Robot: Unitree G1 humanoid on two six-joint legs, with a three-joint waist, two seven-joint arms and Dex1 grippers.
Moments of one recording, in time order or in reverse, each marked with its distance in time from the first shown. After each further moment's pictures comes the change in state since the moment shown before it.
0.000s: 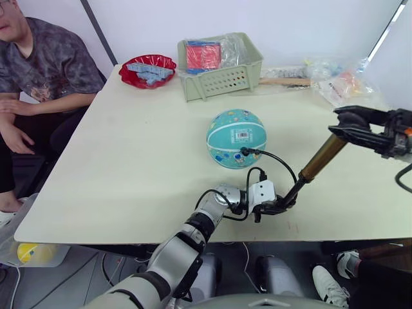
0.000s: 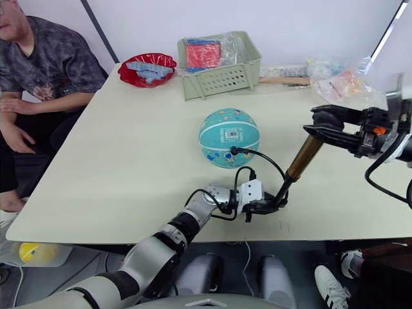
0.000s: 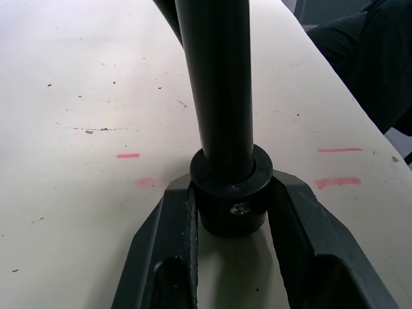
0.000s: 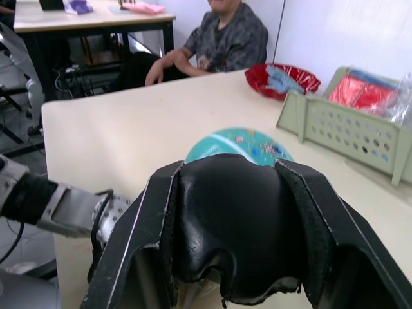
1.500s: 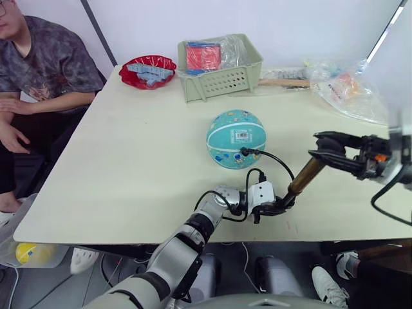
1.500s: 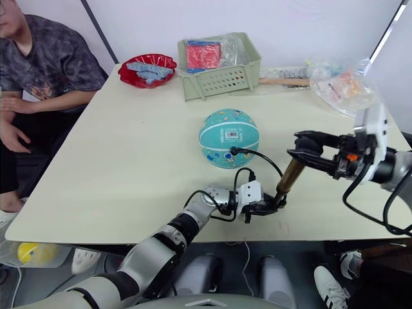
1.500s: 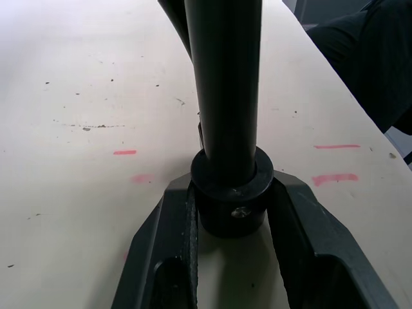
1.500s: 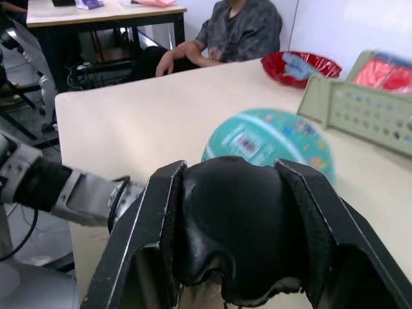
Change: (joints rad) left arm 0.006 0.004 -0.002 0.002 0.003 -0.010 0.003; right arm 0.206 0.144 0.121 -0.095 -0.157 -0.160 -0.020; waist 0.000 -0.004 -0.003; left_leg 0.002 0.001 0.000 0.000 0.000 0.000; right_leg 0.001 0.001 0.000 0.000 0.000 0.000
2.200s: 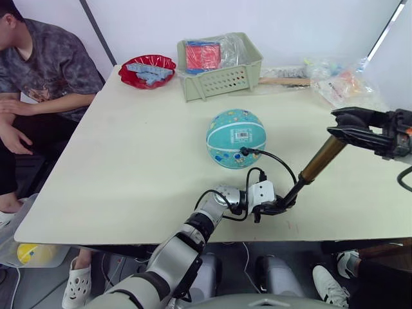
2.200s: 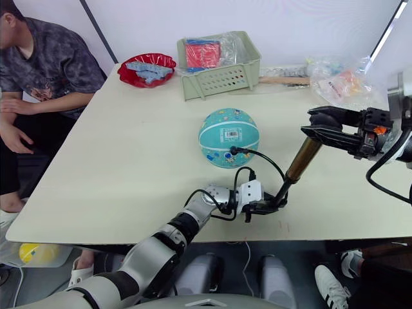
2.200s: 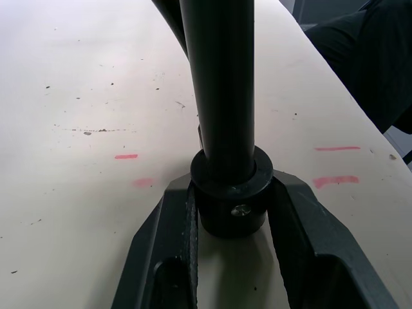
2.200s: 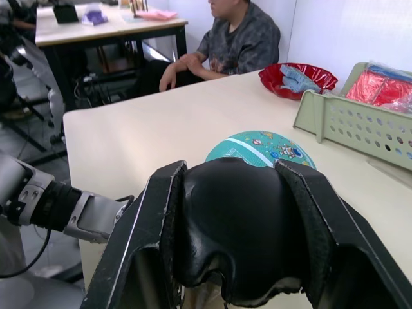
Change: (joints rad) left arm -0.005 -0.002 0.000 0.000 -0.001 -0.004 -0.004; right arm -0.215 -0.169 -0.128 0.074 0.224 0.231 0.004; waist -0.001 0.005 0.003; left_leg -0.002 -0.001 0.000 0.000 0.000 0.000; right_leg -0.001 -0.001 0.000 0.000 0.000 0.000
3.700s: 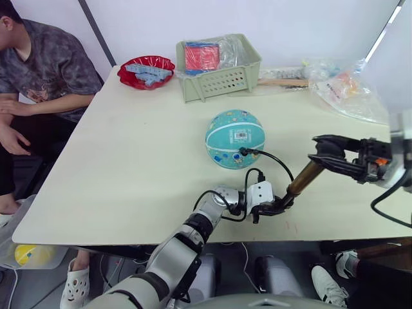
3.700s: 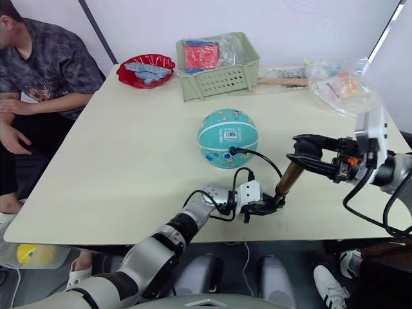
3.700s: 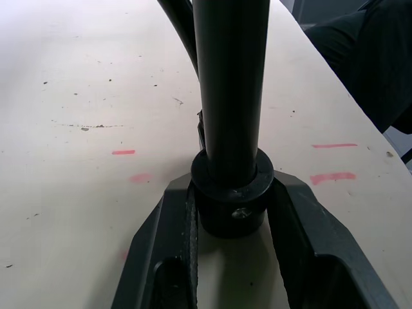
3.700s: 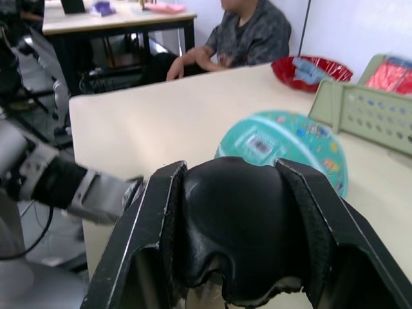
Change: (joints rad) left arm 0.008 0.010 0.000 -0.003 -0.002 0.009 -0.004; right arm 0.217 0.186 0.130 -0.058 -0.211 -0.247 0.046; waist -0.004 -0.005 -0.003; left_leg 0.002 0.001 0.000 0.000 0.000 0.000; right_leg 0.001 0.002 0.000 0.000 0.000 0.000
